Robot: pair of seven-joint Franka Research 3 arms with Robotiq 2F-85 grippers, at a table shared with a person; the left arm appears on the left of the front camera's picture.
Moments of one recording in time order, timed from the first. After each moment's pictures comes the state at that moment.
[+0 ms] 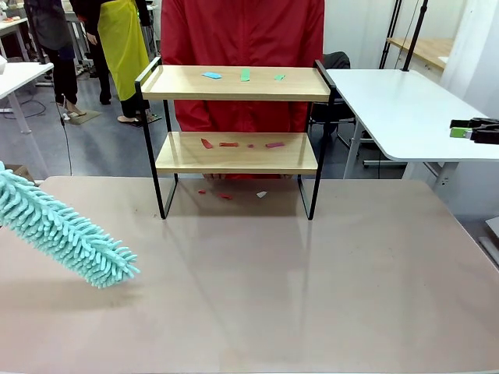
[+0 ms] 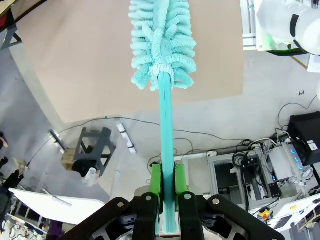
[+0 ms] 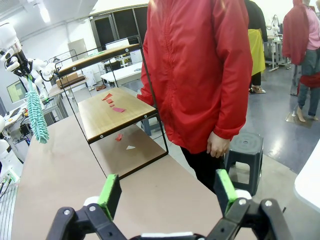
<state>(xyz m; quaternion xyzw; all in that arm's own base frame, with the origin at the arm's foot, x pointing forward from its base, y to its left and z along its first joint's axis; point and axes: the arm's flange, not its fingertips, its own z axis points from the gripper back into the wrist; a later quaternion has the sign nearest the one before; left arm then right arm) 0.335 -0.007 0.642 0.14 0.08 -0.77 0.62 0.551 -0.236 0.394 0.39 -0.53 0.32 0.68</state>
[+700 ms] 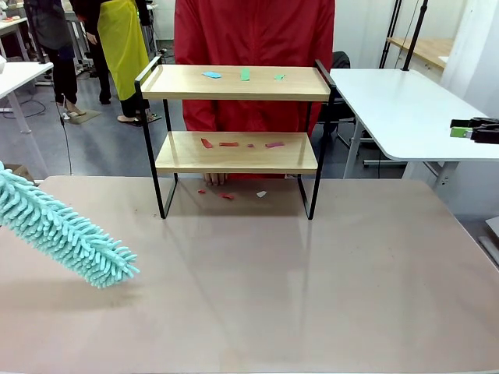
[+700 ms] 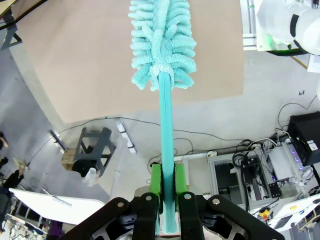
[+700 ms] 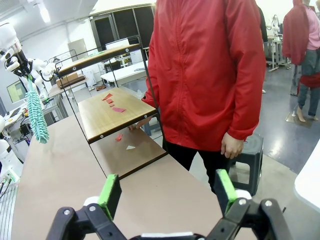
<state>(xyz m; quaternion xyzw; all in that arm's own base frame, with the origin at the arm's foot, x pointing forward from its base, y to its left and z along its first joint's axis) 0.335 -0.007 0.642 0.14 0.08 -0.77 0.62 0.551 -0.236 0.394 0.39 -0.53 0.32 0.68</state>
